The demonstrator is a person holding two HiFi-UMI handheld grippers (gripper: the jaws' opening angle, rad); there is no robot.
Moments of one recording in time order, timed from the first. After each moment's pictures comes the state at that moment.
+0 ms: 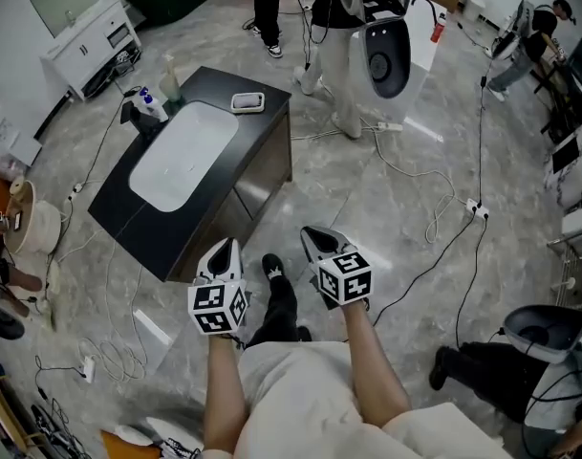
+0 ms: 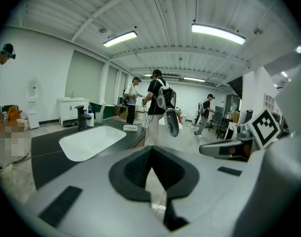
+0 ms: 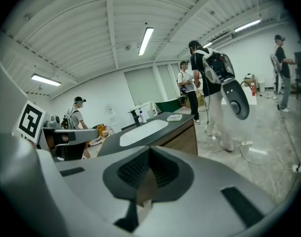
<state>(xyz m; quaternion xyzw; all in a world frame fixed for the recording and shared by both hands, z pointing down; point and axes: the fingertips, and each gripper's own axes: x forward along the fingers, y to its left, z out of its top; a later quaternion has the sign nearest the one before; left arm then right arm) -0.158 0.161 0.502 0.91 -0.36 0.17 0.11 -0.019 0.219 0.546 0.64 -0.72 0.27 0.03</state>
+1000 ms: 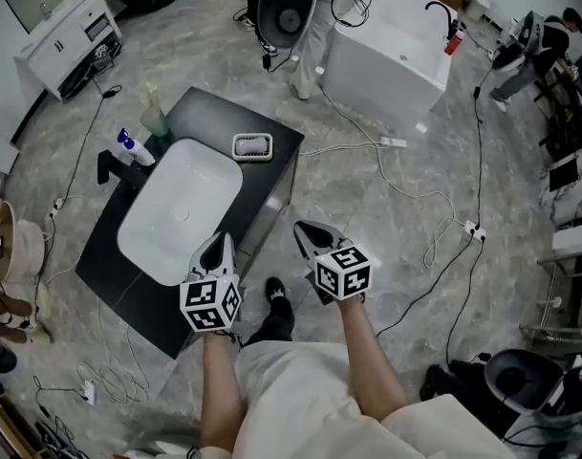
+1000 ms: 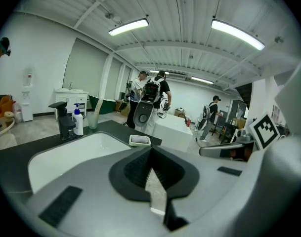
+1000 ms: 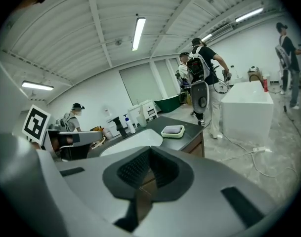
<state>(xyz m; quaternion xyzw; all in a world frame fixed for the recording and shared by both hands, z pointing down) -0.086 -0.042 0.513 0.91 -0.35 0.17 0.15 0.051 0.022 0.551 0.63 -0.72 0.29 0.03</state>
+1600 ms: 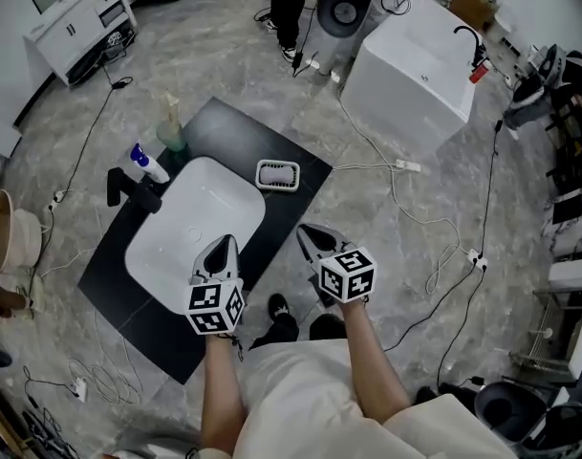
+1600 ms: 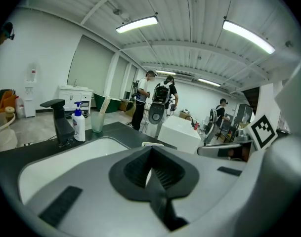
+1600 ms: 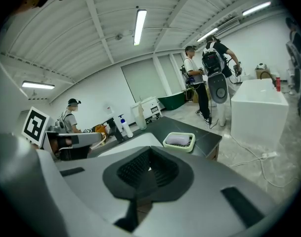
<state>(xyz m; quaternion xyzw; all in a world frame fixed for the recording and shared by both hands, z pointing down) -0.084 -0.125 0.521 0.90 -0.37 0.16 0.17 0.056 -0.072 0.556 0.61 -0.74 0.30 0.04</state>
